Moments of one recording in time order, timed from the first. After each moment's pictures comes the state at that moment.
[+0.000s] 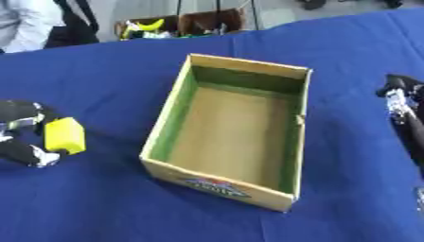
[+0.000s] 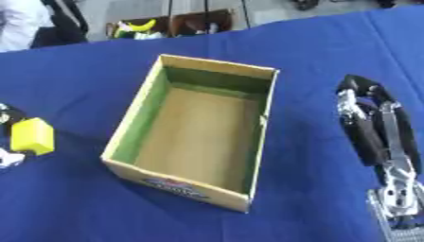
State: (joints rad) left arm -0.53 0.86 -0.08 -1.53 -0.77 -0.16 -0.72; right arm -0.35 -0.24 0.04 -1.91 0.32 0.27 -0.20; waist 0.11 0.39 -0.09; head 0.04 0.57
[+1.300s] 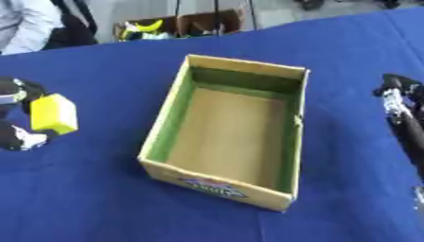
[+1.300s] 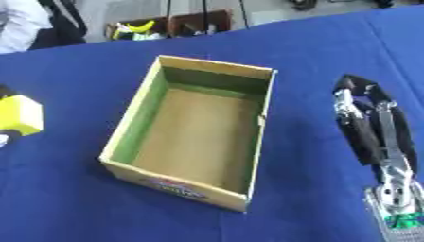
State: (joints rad) left arm -0.55 0.88 -0.02 -1.62 -0.68 -0.12 -0.76; right arm -0.35 -0.25 0.04 -1.90 0.32 0.26 -0.20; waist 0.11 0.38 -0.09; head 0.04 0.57
